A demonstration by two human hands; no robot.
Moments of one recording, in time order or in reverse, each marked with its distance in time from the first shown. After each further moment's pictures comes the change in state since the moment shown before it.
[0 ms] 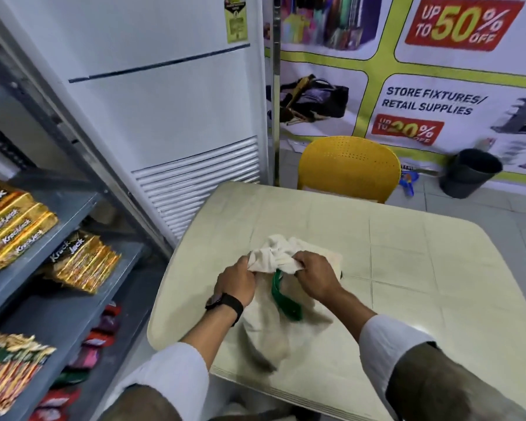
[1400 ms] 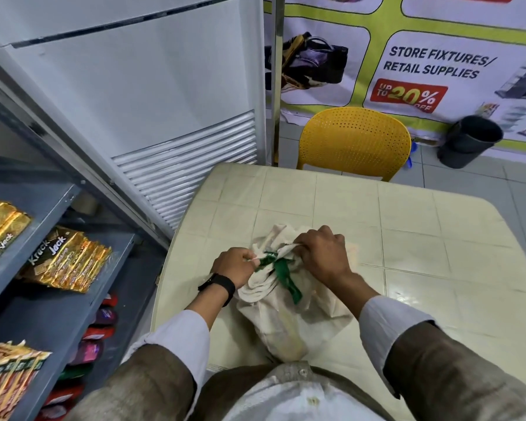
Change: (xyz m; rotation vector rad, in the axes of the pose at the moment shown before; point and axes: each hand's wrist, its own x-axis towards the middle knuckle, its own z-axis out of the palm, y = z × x) left_hand 0.088 -0.043 -0.005 -0.127 -0.184 -0.060; right_hand 0.059 -0.005 0.019 -0.445 0.085 -0.023
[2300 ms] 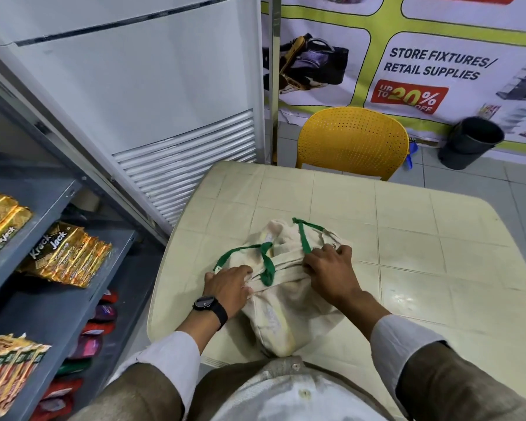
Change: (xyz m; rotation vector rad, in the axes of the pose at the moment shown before) left_hand -0.037 -0.033 0.030 0.525 0.005 0.255; right_hand -0.052 0.035 0.015 -0.199 0.047 -0.157
